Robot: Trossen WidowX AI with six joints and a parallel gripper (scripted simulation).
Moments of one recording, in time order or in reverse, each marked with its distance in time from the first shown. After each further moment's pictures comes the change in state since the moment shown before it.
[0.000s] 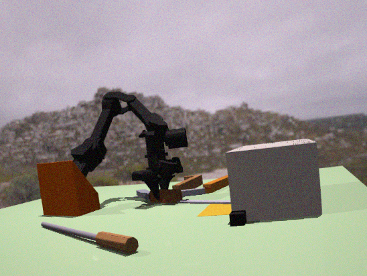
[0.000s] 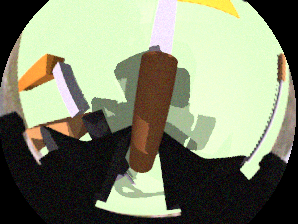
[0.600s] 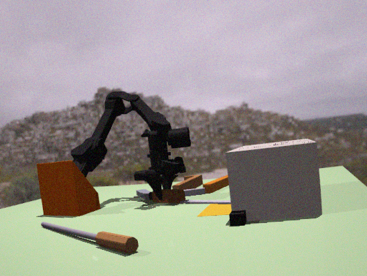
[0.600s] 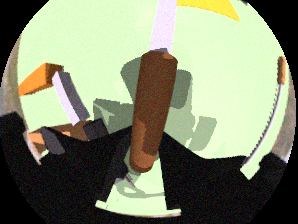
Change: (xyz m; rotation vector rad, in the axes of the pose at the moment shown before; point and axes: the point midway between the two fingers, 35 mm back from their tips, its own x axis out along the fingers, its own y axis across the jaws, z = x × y) arm 0.000 -0.001 0.012 0.003 0.002 -0.001
